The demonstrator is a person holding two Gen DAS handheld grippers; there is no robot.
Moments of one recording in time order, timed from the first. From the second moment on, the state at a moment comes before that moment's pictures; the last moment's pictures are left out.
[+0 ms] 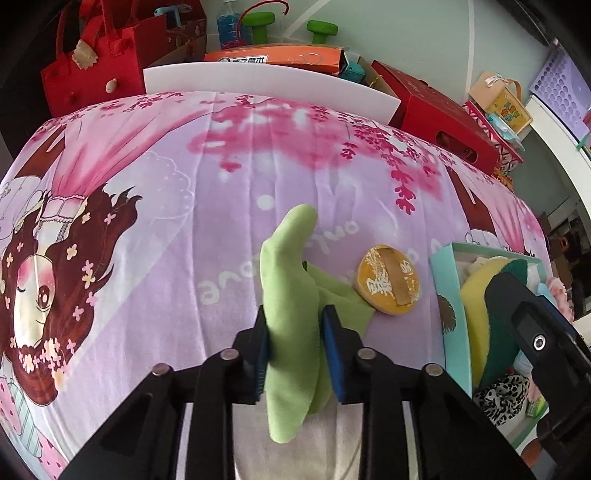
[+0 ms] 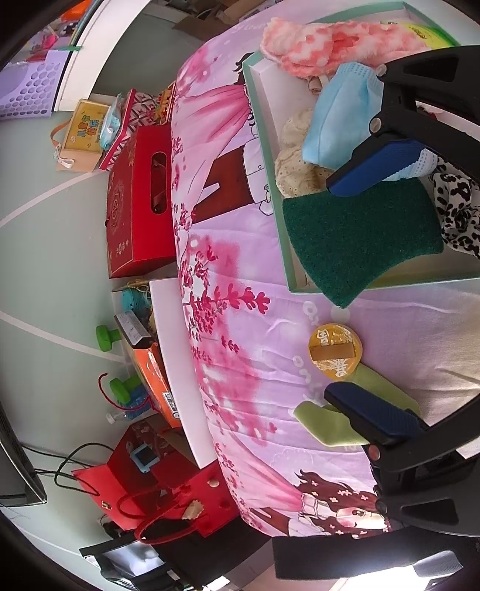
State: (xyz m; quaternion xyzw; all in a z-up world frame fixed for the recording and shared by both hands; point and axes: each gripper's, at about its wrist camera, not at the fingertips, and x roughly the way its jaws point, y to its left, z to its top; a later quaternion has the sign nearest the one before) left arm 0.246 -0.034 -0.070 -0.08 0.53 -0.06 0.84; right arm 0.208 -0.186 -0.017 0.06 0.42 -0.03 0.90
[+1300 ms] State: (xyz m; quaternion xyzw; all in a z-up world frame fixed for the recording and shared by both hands) left arm 0.227 0.056 -0.028 -0.20 0.47 0.02 0.86; right arm 0.215 -0.128 -0.040 0.00 0.44 0.06 0.90
